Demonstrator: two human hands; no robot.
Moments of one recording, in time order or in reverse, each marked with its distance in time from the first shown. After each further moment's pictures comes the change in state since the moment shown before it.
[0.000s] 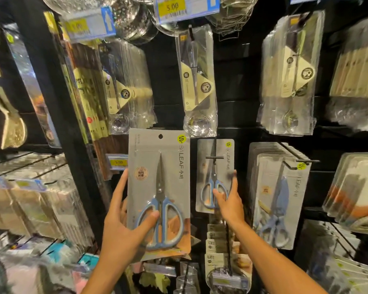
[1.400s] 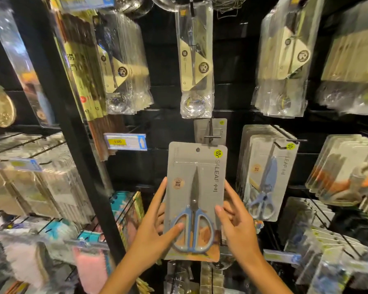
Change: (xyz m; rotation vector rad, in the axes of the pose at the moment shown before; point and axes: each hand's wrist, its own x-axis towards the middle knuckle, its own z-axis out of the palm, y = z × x) left_hand -0.045 -0.040 0.021 -0.064 -0.450 -0.160; right_hand -0.164 -0.068 -0.074 0.360 -0.217 -0.129
